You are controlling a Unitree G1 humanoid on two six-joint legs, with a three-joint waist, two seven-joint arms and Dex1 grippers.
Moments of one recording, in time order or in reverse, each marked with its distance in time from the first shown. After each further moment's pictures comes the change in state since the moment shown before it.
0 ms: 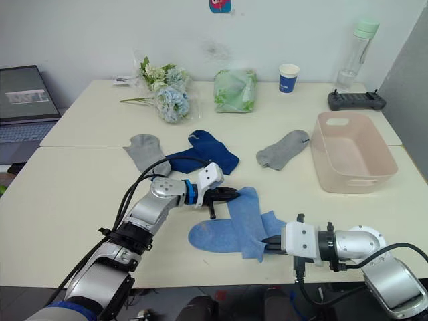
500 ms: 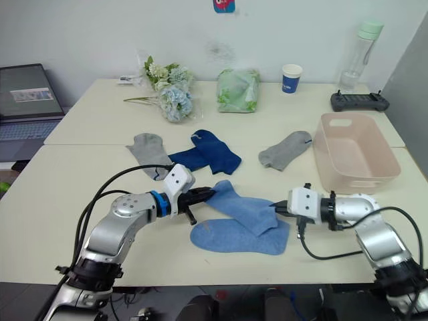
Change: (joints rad) left arm 0.345 0.109 0.185 -0.648 -0.052 0.408 0.254; right arm -0.358 0.085 0.055 0.525 -0.092 -0.258 0.056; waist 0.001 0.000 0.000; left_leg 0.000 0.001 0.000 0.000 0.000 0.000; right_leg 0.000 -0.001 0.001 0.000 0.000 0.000
